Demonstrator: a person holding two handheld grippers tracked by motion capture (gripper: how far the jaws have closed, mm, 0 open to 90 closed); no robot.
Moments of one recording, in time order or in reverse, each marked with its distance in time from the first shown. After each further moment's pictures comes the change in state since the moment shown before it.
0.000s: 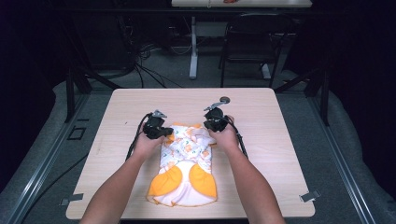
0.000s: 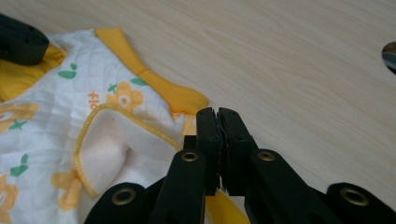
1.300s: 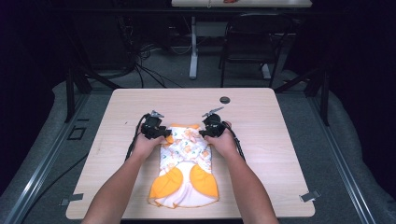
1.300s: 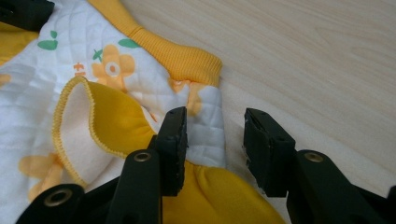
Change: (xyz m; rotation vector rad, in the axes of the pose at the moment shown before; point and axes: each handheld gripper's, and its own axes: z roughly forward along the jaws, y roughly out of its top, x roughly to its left) left arm 0.017 -0.008 0.010 0.022 0.087 -0.053; right arm 0.002 -0.019 0.027 0.066 0.075 0.021
